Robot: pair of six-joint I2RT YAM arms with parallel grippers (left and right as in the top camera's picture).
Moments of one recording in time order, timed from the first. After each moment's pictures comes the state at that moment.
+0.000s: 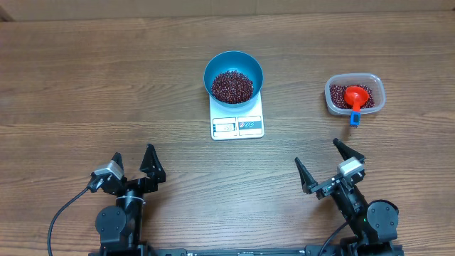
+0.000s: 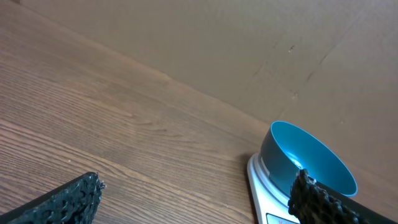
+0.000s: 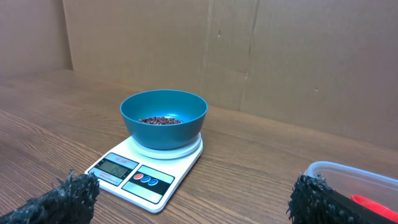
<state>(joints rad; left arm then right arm) 0.07 0.01 0.01 -0.07 0.05 -0.47 0.14 0.01 0.02 -0.01 -0.32 -0.07</state>
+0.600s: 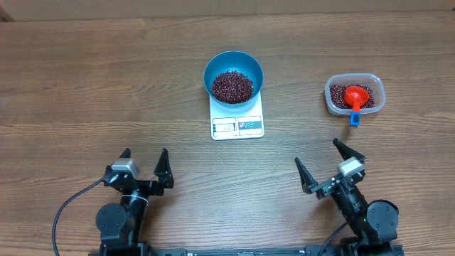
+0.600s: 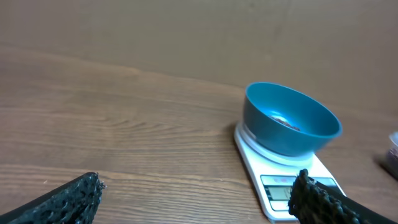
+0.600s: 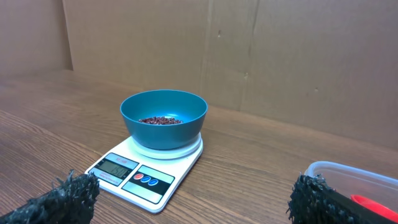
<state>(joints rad) 0.07 0.06 0.01 -0.06 0.22 -0.23 0.14 0.01 0.02 -0.01 -0.32 -0.07</state>
